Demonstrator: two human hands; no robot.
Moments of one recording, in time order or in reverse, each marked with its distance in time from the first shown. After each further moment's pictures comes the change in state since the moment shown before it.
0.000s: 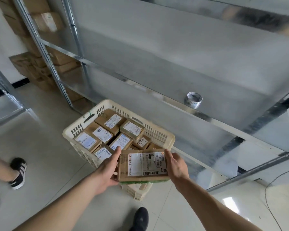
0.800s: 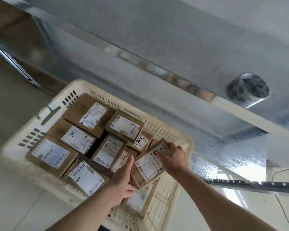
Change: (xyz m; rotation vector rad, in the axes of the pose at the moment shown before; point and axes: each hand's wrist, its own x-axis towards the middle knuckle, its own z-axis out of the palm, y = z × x) left_hand 0.294 -0.003 0.010 -0.046 -0.101 -0.453; right_hand 0.252 0.014 0.113 -0.451 -0.093 0.098
